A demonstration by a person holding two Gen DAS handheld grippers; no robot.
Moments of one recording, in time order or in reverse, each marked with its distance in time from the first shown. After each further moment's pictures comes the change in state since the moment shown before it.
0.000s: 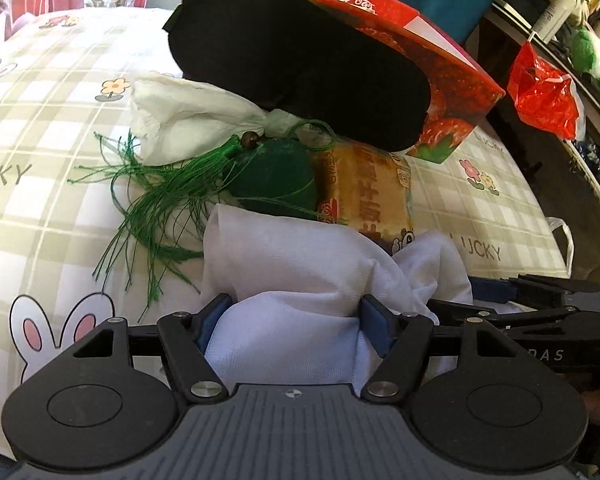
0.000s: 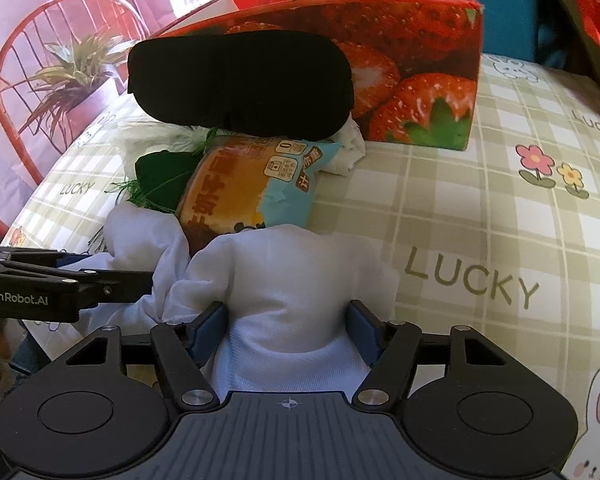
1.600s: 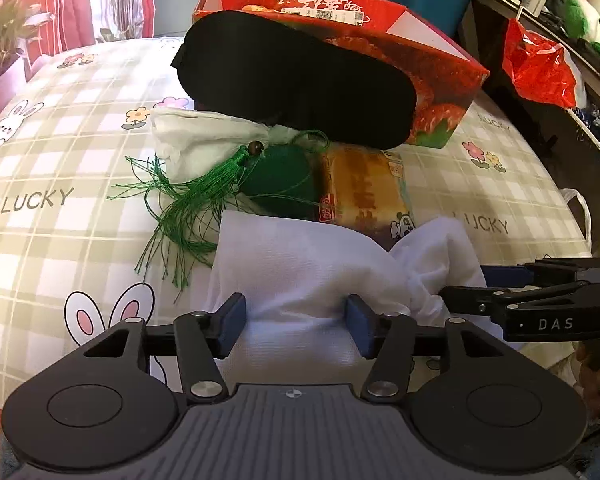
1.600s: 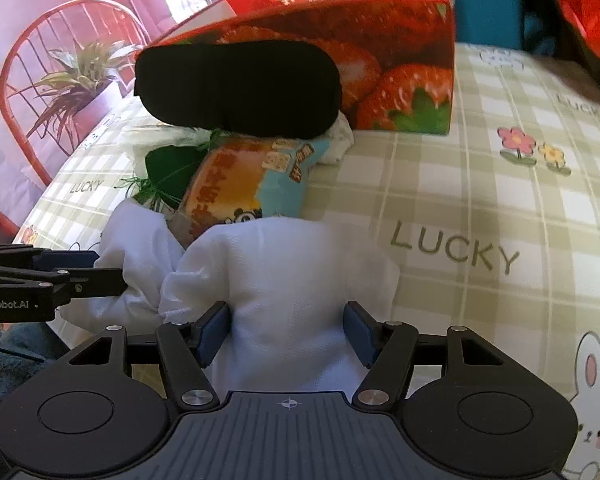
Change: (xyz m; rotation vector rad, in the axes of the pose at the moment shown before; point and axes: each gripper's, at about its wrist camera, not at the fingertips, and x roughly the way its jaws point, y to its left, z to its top) left arm -0.033 -0.016 -0.009 0.104 -0.010 0.118; right arm -0.021 -0.007 -0.013 0.034 0.012 0.020
